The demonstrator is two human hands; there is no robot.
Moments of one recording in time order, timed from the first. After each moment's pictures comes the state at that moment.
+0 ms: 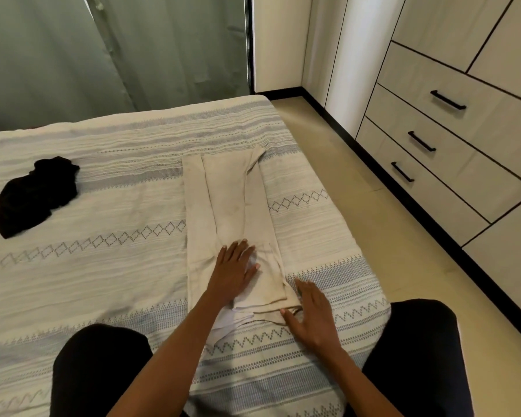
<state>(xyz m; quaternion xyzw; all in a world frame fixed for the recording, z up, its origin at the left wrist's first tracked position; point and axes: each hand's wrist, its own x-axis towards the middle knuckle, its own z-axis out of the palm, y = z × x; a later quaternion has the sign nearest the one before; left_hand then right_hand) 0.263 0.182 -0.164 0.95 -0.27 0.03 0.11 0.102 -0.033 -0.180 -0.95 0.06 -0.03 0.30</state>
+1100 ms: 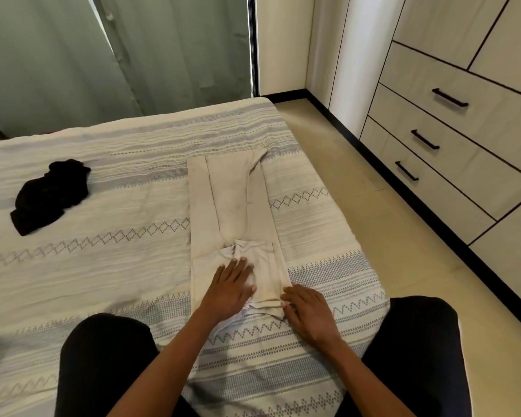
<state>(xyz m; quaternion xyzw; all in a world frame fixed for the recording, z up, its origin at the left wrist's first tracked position) 0.204 0.206 -0.166 0.95 -0.28 -0.03 0.11 0.101 -0.036 -0.179 -0.96 -0.09 -0.10 0.23</state>
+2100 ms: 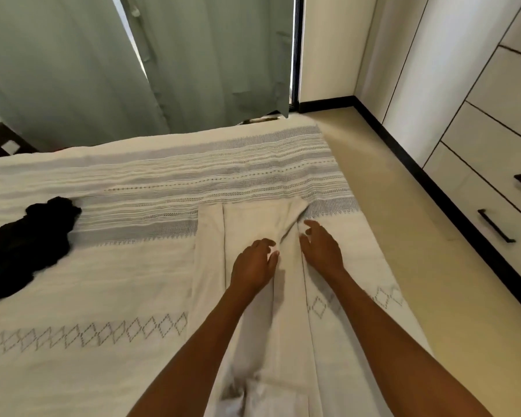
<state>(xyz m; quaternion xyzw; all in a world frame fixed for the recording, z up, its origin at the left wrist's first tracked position) 0.549 0.131 -0.126 0.95 -0.11 0.03 0.29 0.573 -0.056 -0.127 -0.92 0.08 -0.02 0.37</state>
